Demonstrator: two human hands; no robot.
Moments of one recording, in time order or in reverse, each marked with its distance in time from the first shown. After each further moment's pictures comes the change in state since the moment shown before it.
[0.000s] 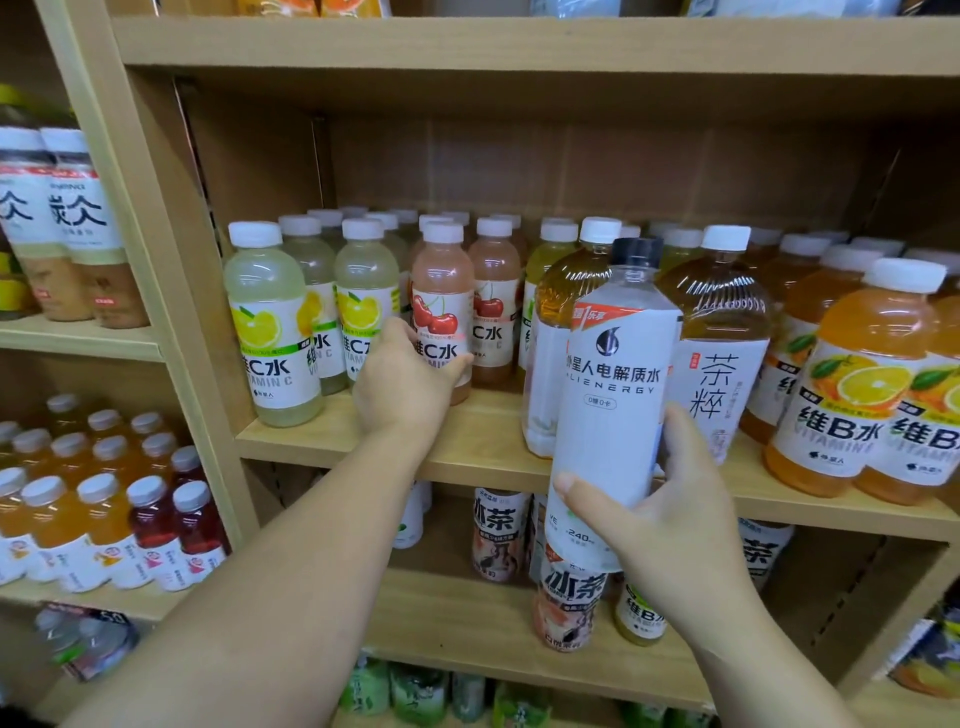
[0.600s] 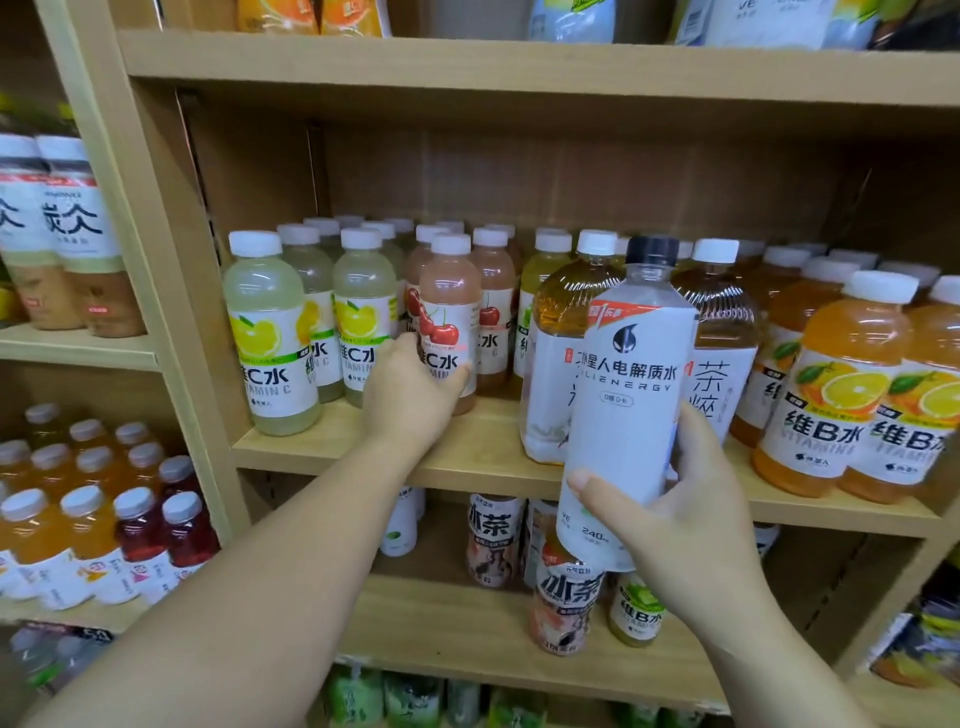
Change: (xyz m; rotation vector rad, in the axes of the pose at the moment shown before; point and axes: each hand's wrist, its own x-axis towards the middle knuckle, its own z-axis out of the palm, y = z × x) left_hand 0.004 -0.007 0.004 -0.062 -0.140 0.118; right_hand -0.001 -0.009 -0.005 0.048 0.026 -0.014
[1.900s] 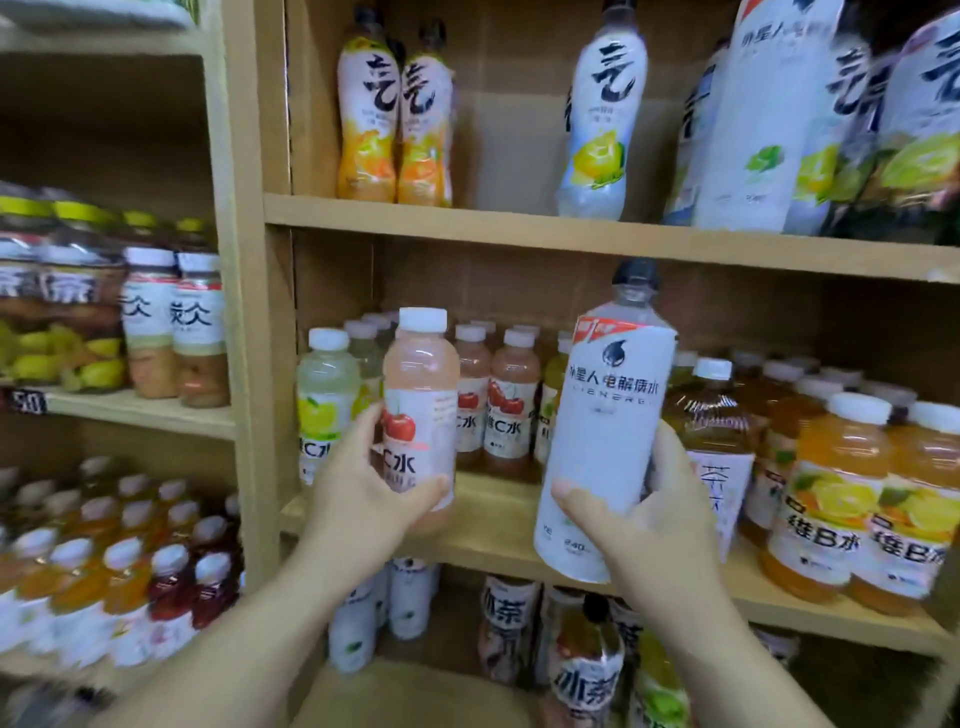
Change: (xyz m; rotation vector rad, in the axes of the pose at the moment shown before) left_hand -0.058 0.004 -0.121 -0.387 -0.027 0.071; right_hand 0.033 -0.054 0.023 0.047 0.009 -0.107
